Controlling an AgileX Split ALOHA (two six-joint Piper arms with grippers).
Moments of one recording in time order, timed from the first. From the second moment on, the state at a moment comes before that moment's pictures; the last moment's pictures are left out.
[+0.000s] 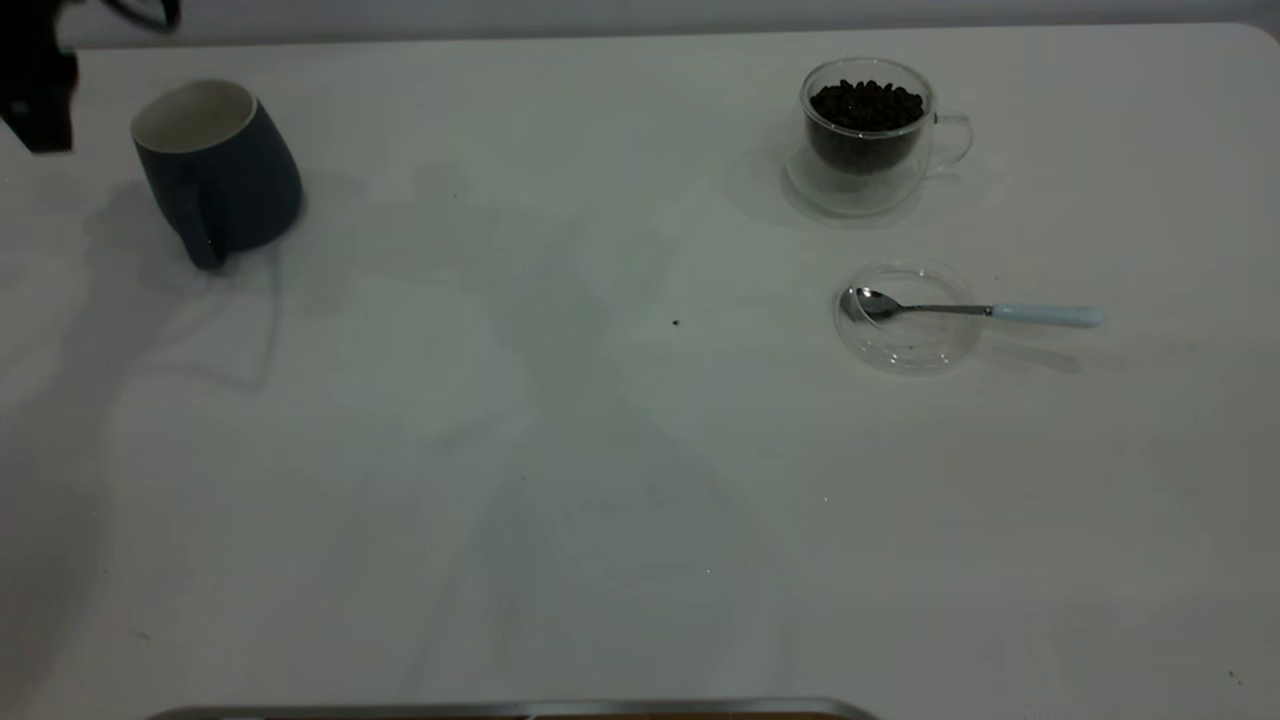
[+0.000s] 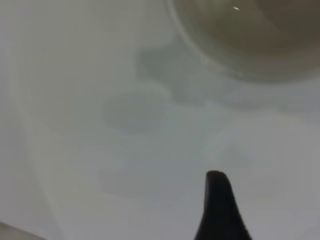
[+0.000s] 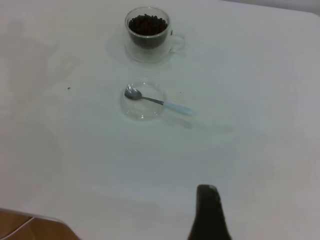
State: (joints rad) left arm -0.03 2.34 -1.67 0.38 0.72 0.94; right arm 0.05 -0.01 -0.48 0.11 1.13 -0.12
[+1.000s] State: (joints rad) left arm -0.34 2.43 -1.67 0.42 0.48 0.89; right arm 0.05 -0.01 -0.48 0.11 1.13 -0.12
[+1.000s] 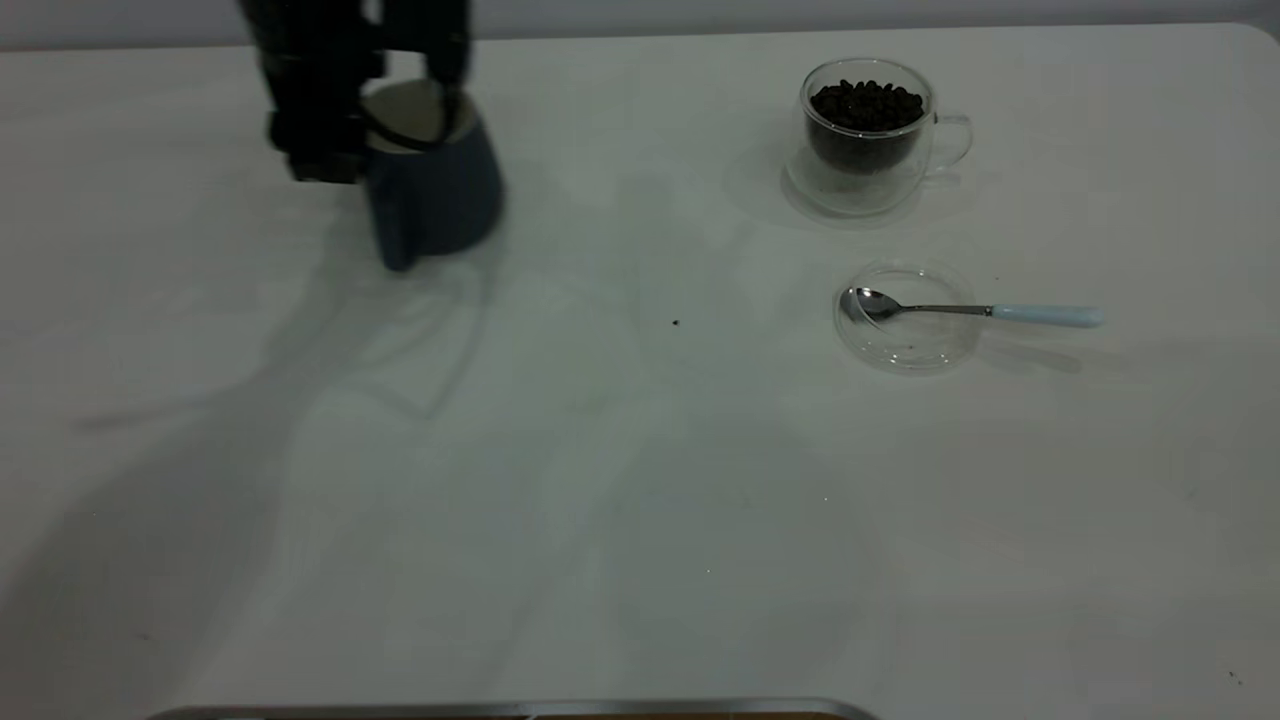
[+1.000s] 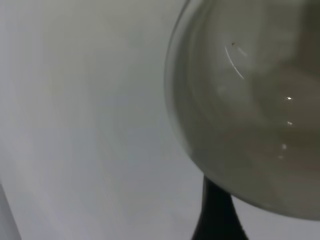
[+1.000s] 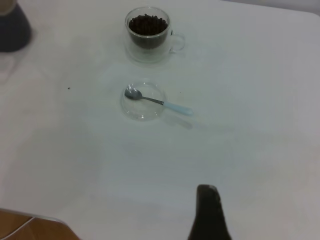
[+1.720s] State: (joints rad) left arm -0.50 2.07 -1.67 0.46 0.90 0.52; right arm 0.05 -0.01 -0.48 0.11 1.13 -0.12
